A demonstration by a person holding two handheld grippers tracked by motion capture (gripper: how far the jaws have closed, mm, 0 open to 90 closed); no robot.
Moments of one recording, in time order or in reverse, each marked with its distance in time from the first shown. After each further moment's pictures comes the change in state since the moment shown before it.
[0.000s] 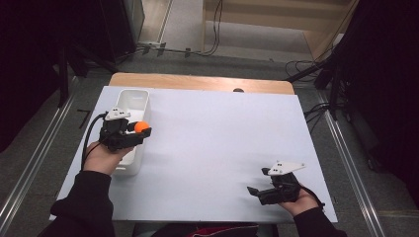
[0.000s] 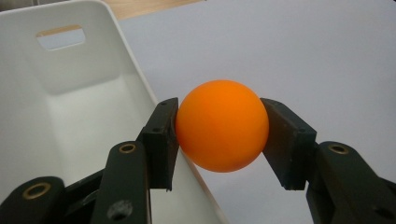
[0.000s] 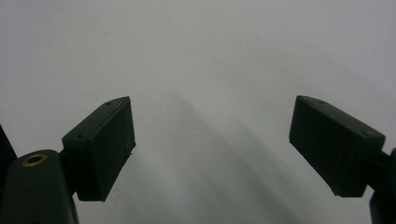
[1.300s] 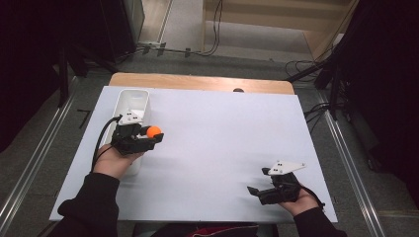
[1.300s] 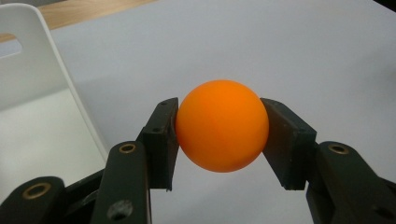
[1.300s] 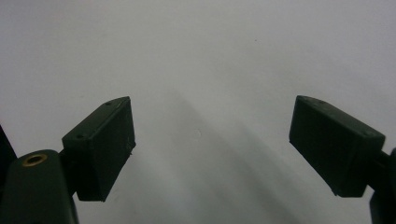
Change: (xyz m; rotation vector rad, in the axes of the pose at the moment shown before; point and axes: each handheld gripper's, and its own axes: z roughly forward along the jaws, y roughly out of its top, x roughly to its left) left arm -0.027 0.001 0.009 0.010 -0.087 0.059; right arm 0.000 0.000 0.000 -0.004 -0.005 0.005
